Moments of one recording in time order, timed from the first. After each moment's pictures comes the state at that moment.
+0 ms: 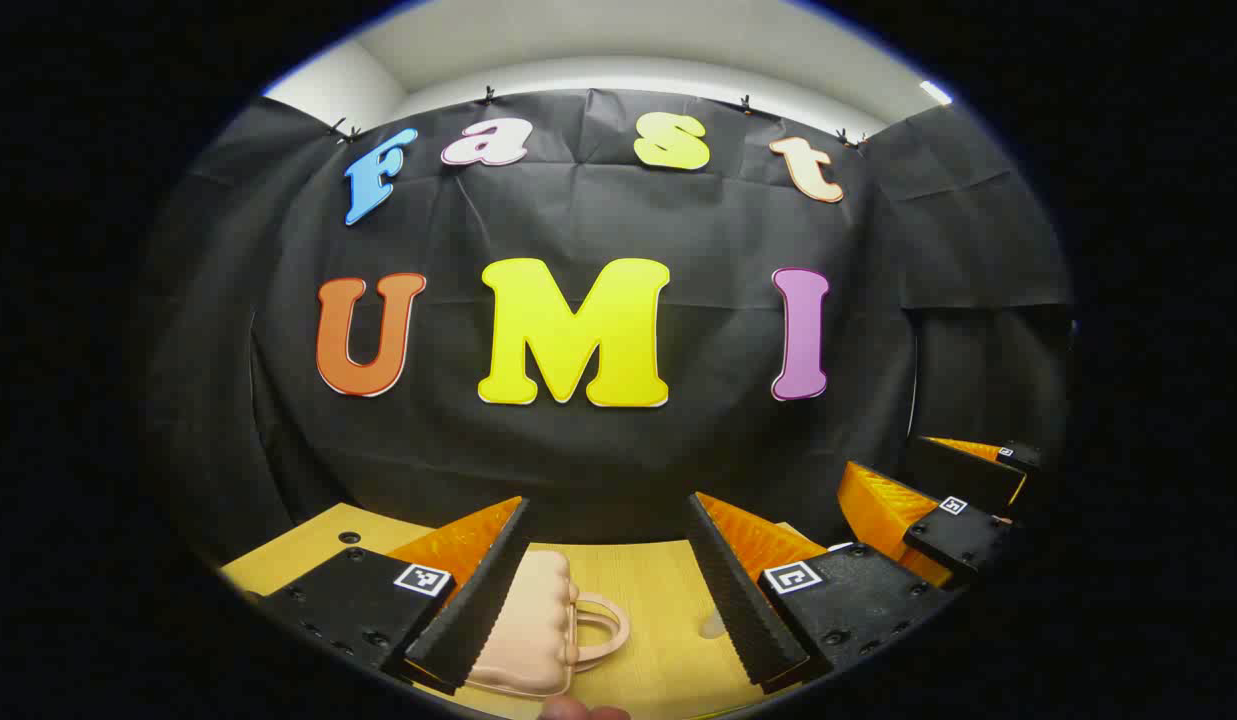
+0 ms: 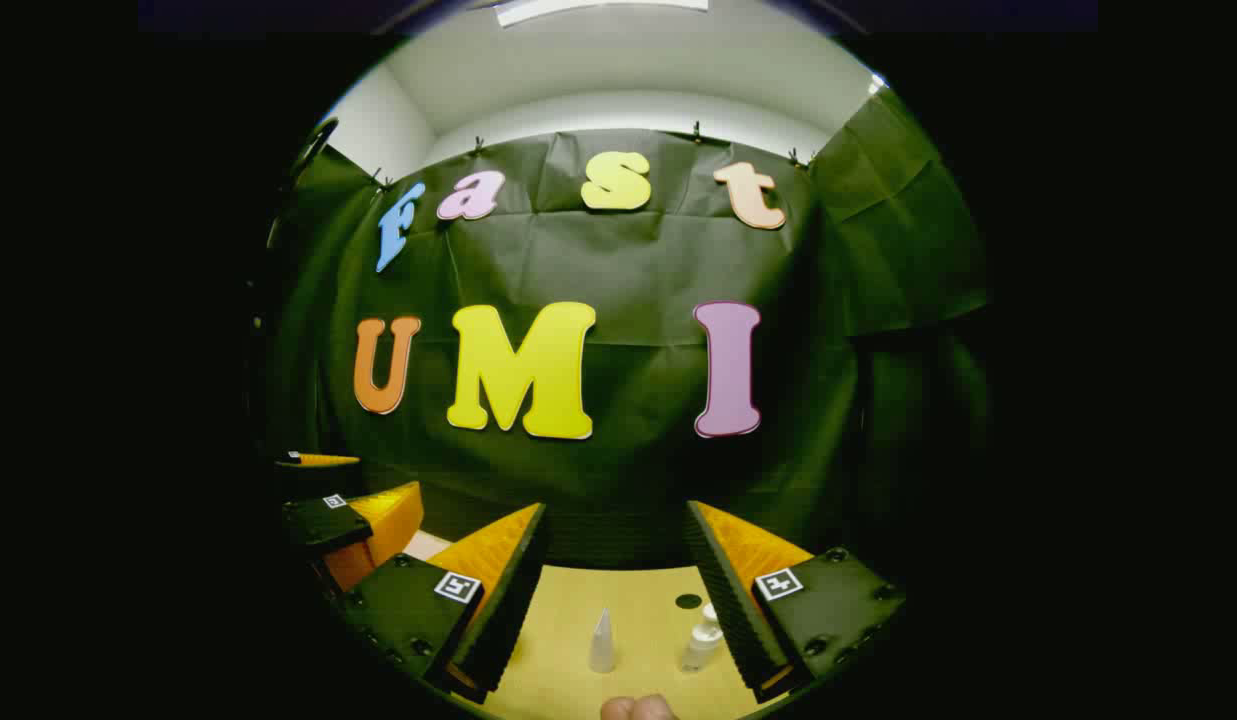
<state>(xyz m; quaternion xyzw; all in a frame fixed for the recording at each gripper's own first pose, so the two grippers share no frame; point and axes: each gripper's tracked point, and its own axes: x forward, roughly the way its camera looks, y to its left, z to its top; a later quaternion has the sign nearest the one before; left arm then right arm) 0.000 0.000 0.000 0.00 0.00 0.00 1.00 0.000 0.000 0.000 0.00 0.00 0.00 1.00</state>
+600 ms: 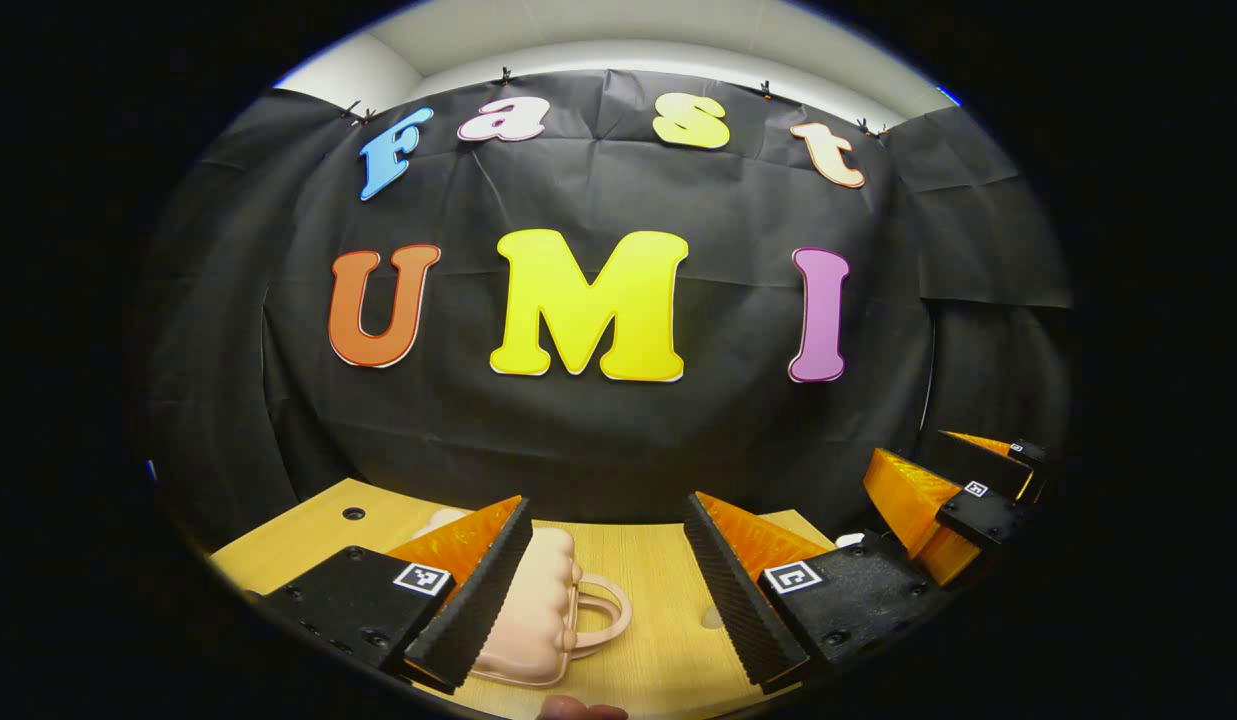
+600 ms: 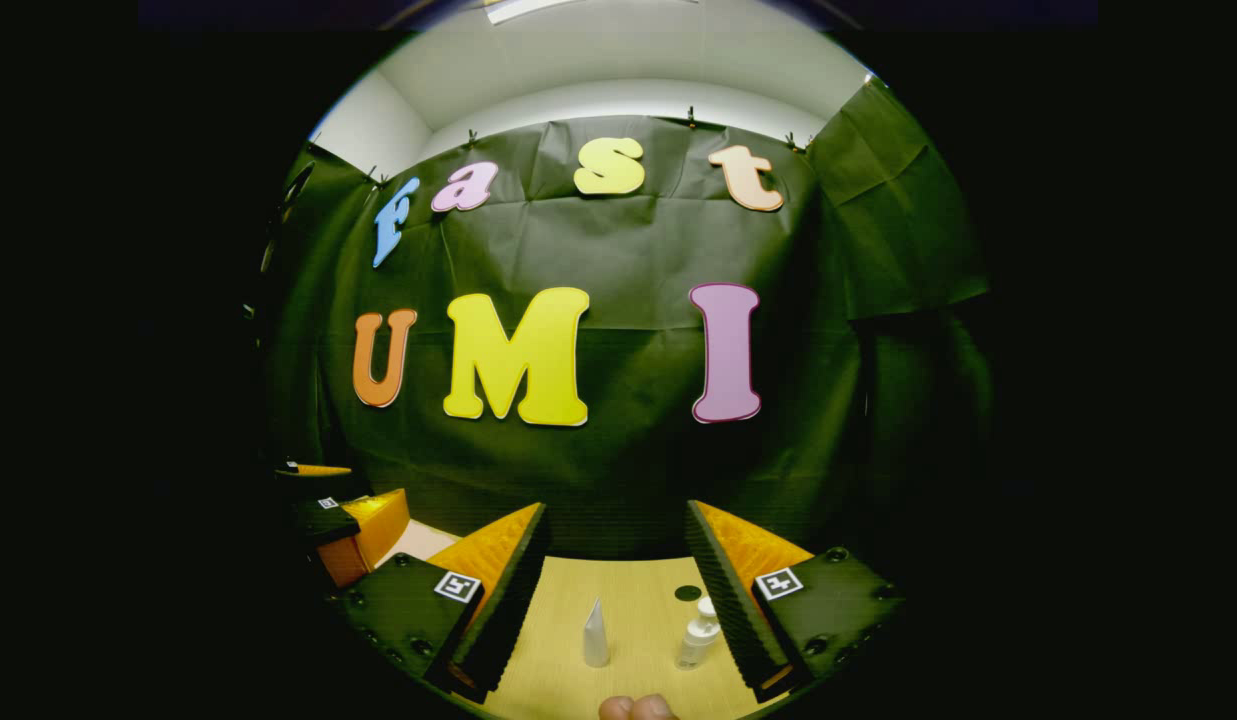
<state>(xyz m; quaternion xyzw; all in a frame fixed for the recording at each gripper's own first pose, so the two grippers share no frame) 0.003 0.002 -0.024 -0.01 0.04 0.02 1.00 0.008 -0.012 -0.012 0.01 0.02 0.01 1.00</state>
